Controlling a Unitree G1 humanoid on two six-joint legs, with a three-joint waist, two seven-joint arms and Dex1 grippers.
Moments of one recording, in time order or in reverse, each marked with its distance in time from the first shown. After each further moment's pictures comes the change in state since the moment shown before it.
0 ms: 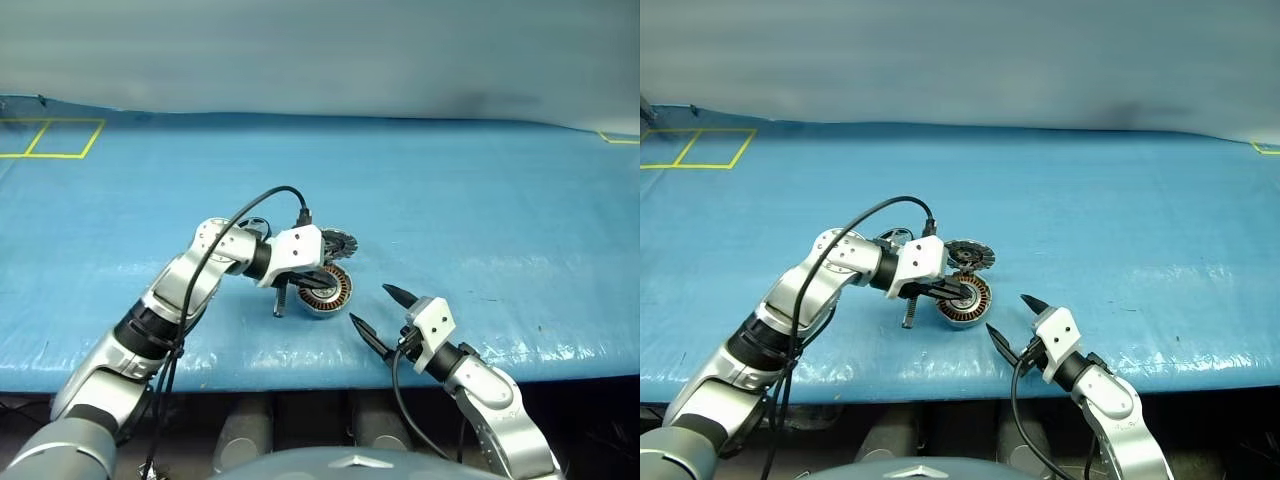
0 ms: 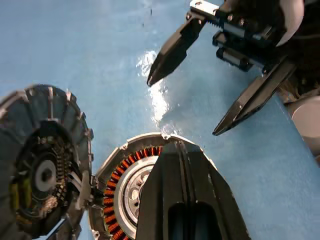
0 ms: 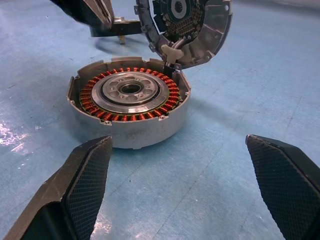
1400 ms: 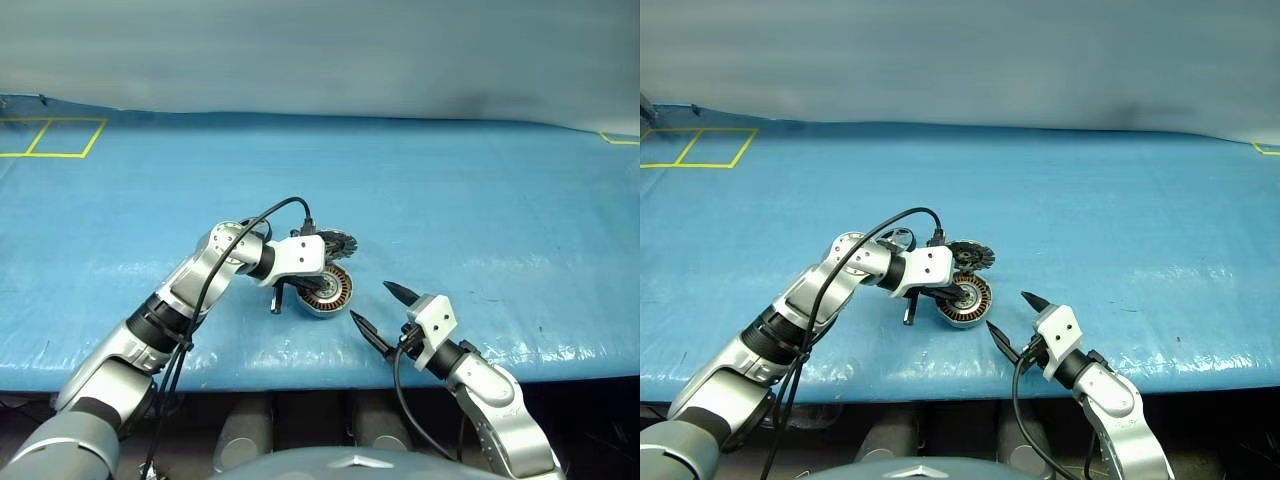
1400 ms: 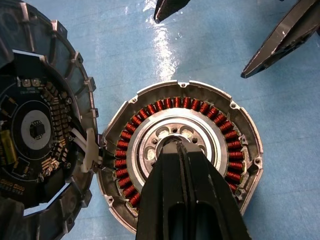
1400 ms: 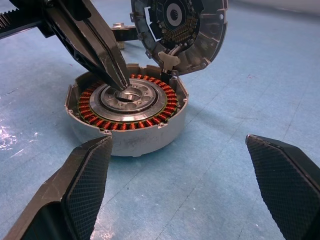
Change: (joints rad) left arm -0.059 -0.056 -0.138 0.195 0.190 -0.086 0.043; right arm -0.009 0.003 -0.009 0.000 0.008 -0.003 0.006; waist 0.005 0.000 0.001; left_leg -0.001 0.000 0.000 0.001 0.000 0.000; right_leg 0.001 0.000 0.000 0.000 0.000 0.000
